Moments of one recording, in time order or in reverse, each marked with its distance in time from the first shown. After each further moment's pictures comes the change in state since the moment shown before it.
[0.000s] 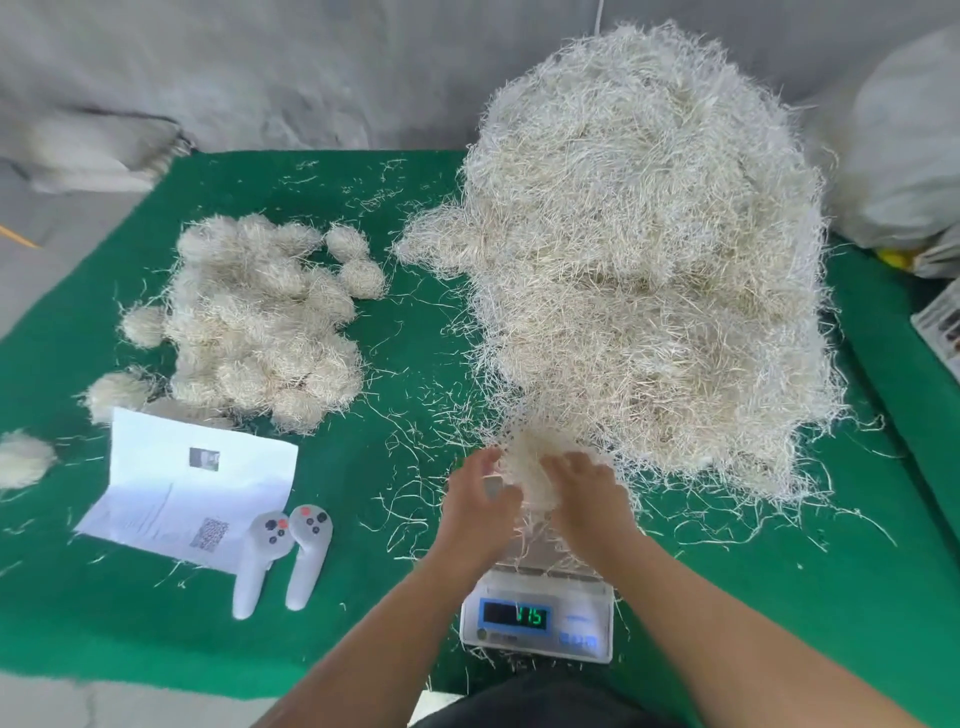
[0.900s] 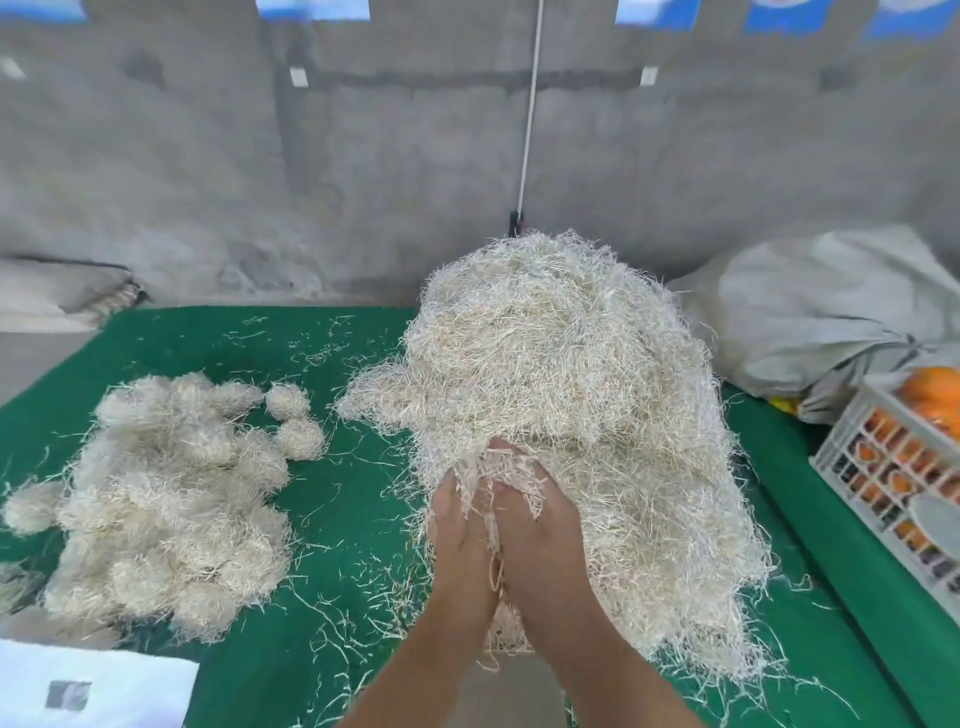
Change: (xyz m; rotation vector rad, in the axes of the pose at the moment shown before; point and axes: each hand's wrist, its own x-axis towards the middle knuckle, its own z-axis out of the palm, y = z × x) left_hand 0.035 0.169 -0.004 -0.754 -0.018 0.156; right_hand 0.007 -0.078 -0.185 1.371 0.382 -0.033
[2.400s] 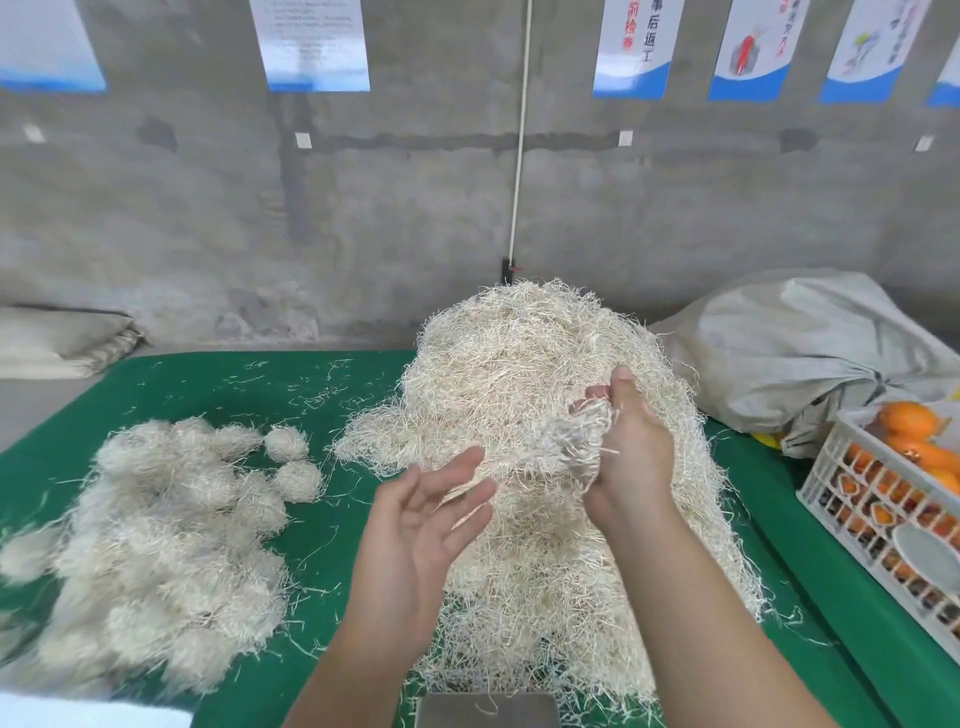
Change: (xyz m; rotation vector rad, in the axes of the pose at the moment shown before) left_hand -0.012 0.069 -0.027 -0.272 -0.265 0.217; right_hand 0.048 -0.115 -0.042 0.461 0.364 -0.074
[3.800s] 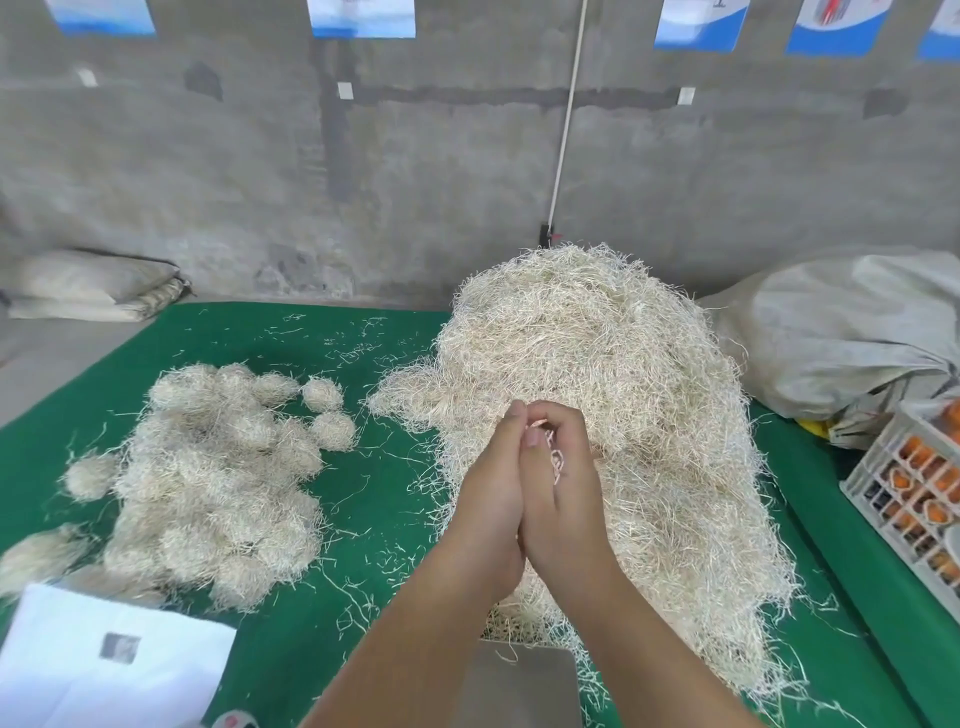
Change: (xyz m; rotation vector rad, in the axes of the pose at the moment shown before) left_hand 0.009 -0.015 0.037 0.159 0.096 -0.271; right_hand -0.061 0.088 -0.003 -0.584 -0.439 -0.498
